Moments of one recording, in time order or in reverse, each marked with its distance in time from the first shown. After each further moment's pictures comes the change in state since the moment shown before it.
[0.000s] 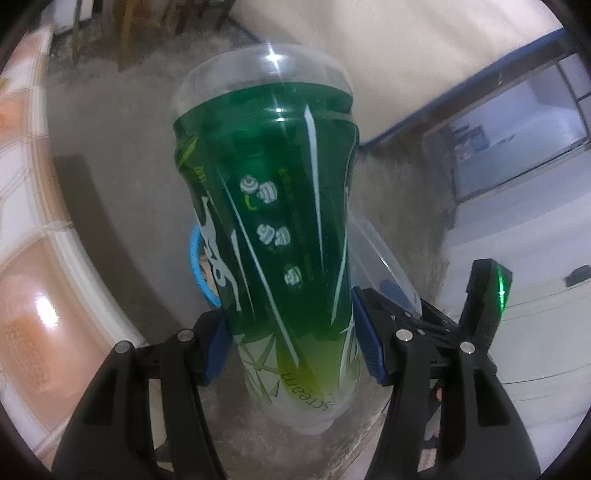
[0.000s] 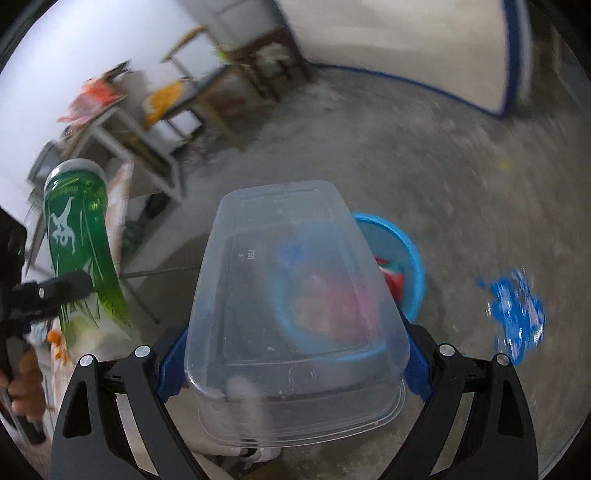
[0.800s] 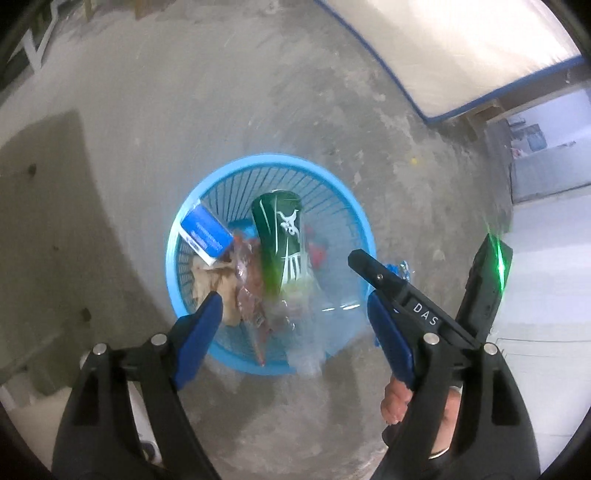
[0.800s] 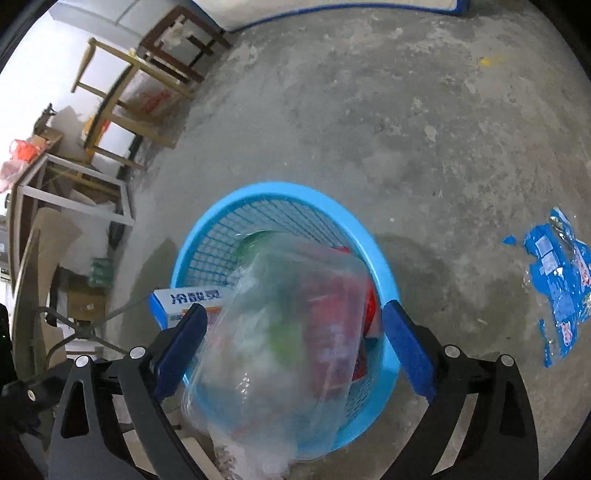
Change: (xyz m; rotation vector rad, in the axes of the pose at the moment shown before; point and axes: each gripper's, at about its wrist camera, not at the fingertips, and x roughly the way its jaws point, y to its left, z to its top) left arm 0.177 0.017 0.032 -0.098 0.088 0.162; right arm 0.170 -0.116 0.026 0.226 0.059 0.011
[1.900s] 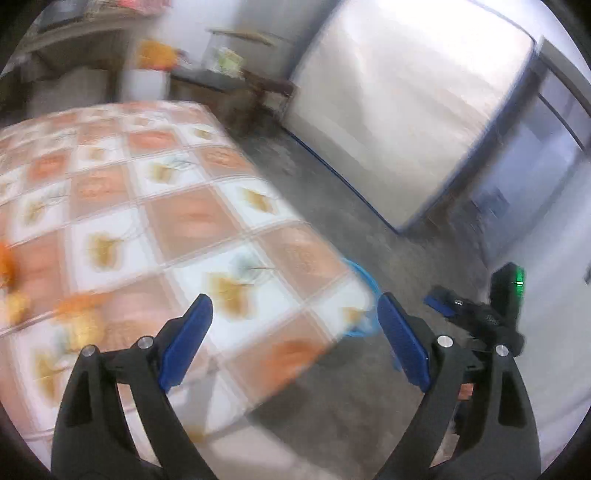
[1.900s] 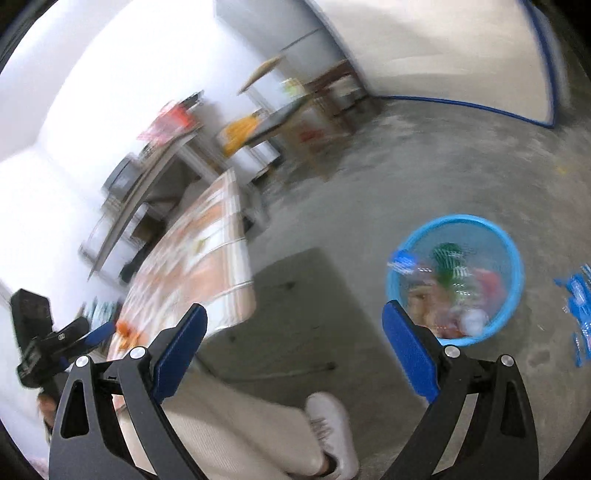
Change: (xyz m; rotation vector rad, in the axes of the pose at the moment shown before) left arm -0.375 0.194 -0.244 0.055 -0.622 -0.001; right arm -0.199 0.231 -0.191 -0.422 -0.171 0.355
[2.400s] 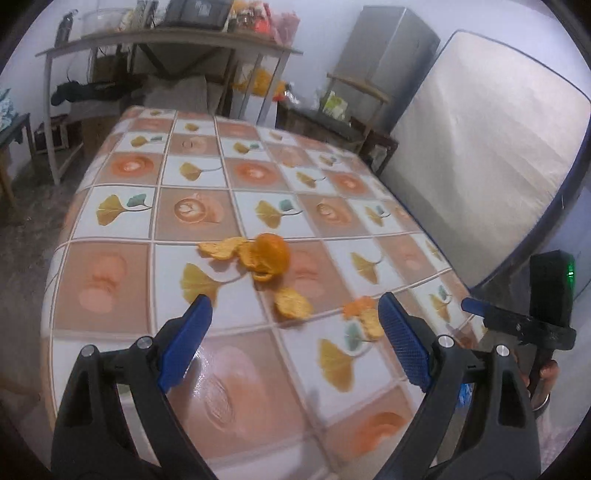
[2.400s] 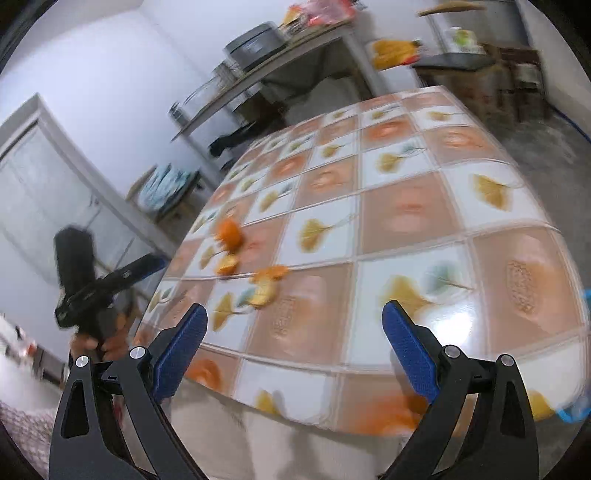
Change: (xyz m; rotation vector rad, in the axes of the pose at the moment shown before) left arm -0.109 0.195 -0.018 -0.157 -0.110 0.228; right arm 0.135 0.236 -0.036 -0.402 0.336 0.268
